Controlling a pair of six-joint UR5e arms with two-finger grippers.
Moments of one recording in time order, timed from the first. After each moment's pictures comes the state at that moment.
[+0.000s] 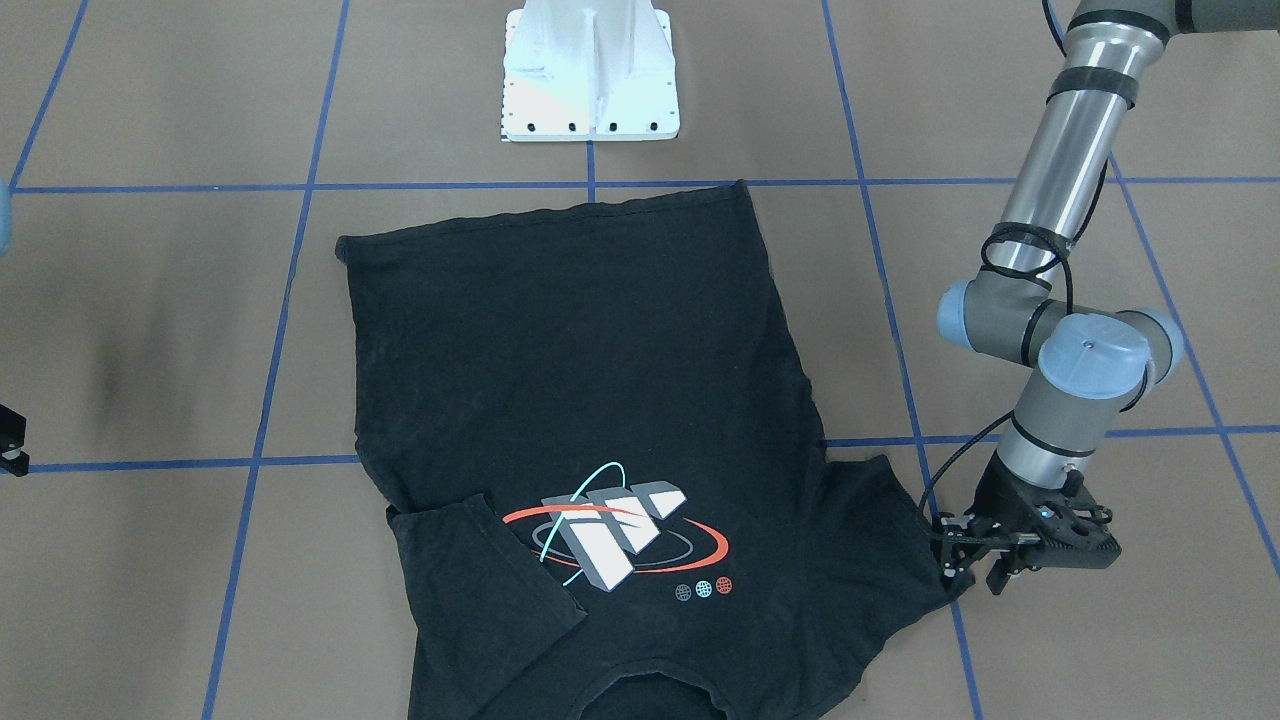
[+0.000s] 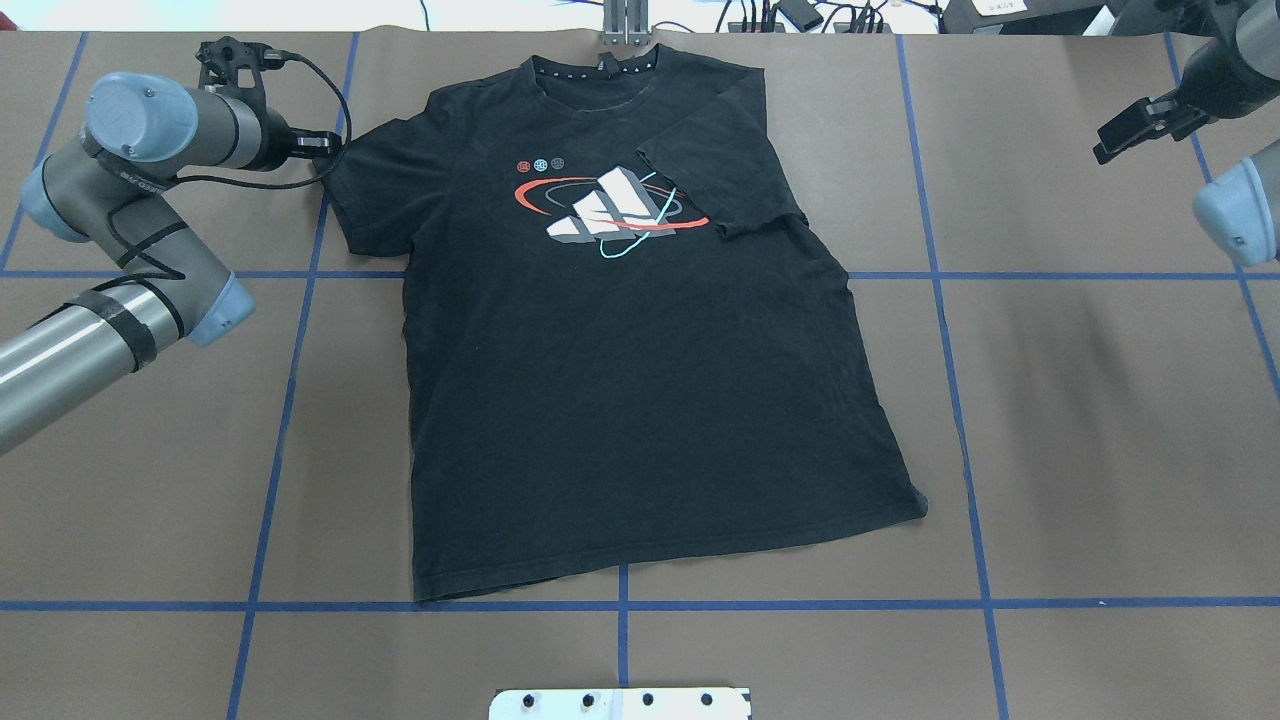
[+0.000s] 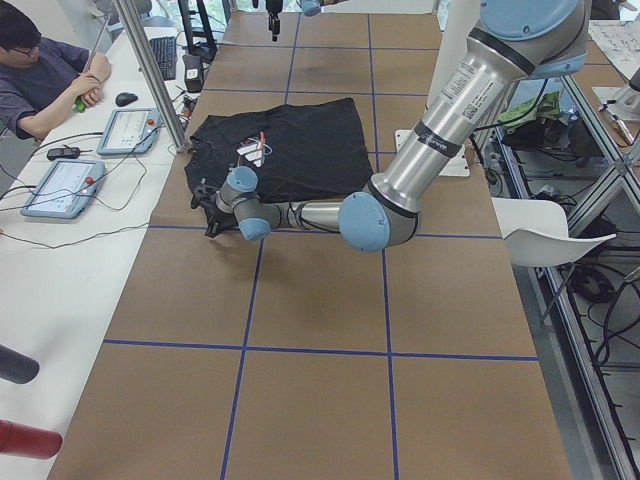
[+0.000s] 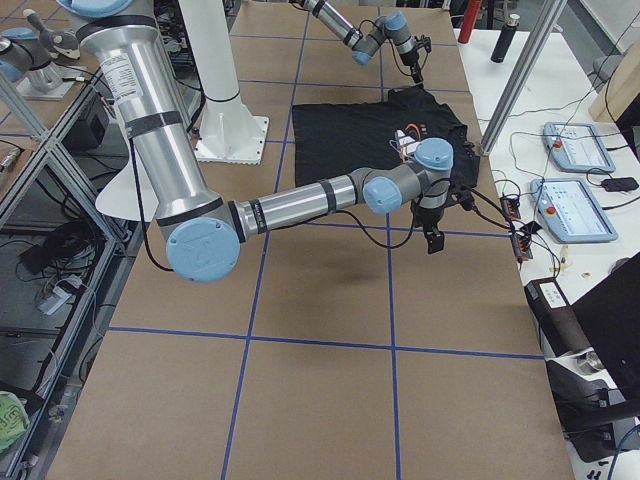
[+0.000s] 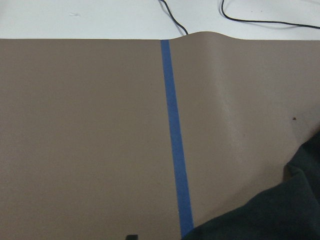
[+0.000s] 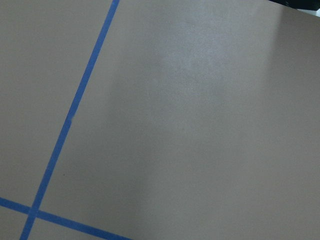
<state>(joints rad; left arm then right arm) -0.93 -2.22 -0.86 -2.64 -1.78 -0.93 1.24 -1.22 1.50 -1.36 2.20 0.26</state>
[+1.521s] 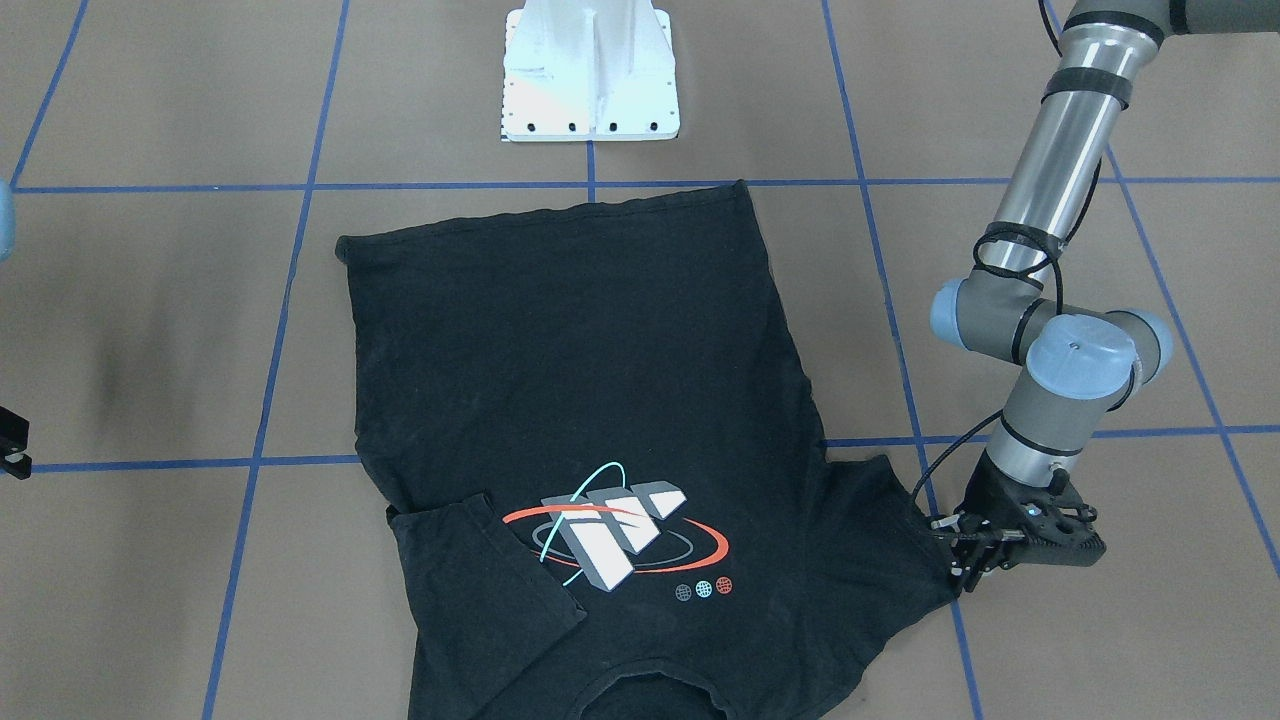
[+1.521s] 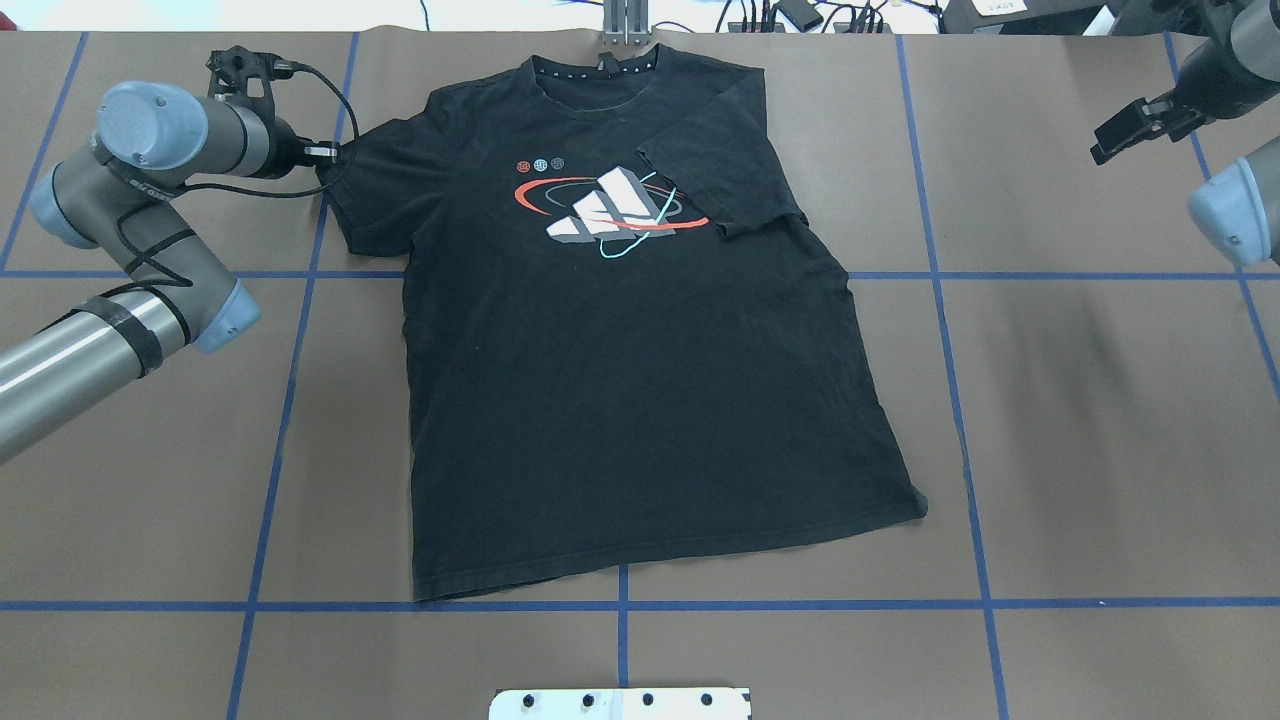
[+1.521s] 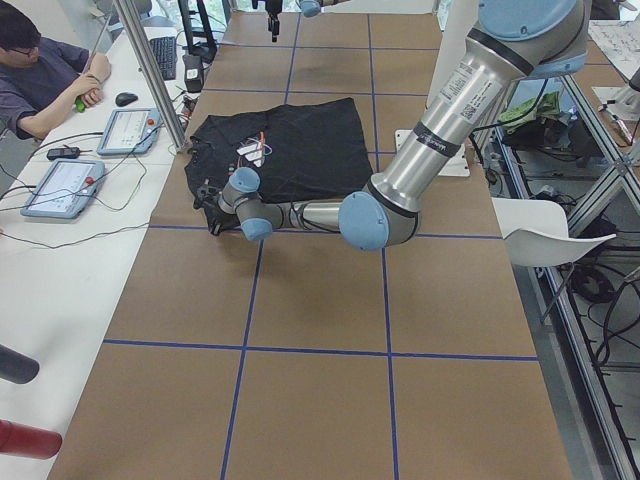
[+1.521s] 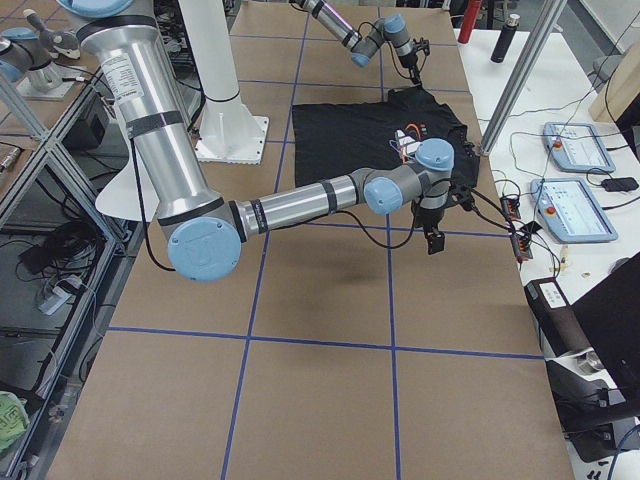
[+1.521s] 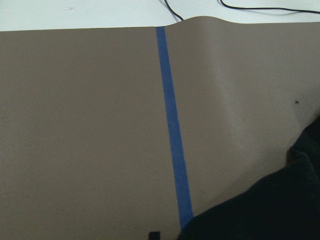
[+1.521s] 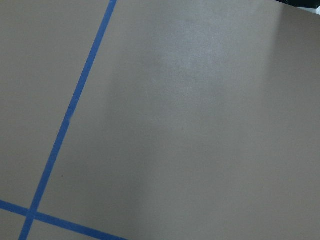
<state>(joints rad) -0.92 -2.22 -0.85 -2.64 -1.77 -0.91 1.24 -1.22 1.49 -1.36 2.19 0.27</state>
